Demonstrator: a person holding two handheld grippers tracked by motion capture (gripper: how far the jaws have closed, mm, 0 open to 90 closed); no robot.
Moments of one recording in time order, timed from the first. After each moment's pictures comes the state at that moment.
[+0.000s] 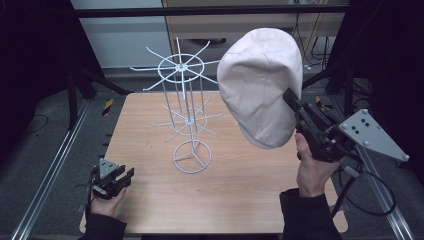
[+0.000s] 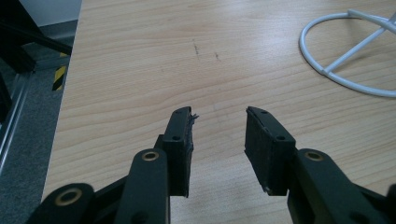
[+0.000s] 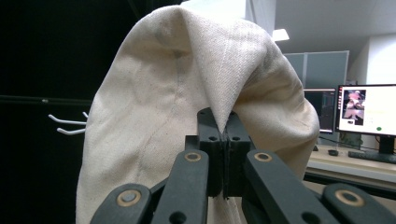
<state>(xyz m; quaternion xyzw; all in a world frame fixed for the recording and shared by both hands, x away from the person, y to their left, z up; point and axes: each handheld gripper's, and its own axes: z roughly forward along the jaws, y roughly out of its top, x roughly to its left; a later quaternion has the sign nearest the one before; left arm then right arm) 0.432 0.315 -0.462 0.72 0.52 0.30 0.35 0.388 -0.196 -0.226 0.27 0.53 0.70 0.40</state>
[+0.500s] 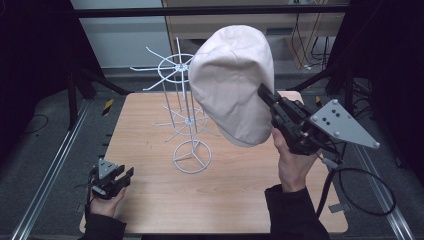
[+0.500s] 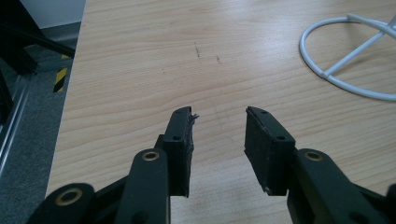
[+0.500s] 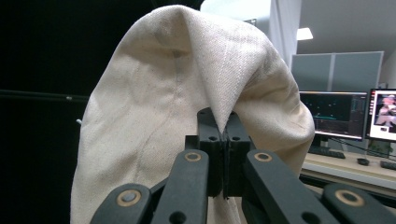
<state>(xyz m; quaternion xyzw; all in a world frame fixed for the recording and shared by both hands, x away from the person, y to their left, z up) 0.431 0.317 -0.461 0.72 0.53 0.30 0.35 0.398 -0.158 -0.216 0.24 0.55 0.71 0.38</state>
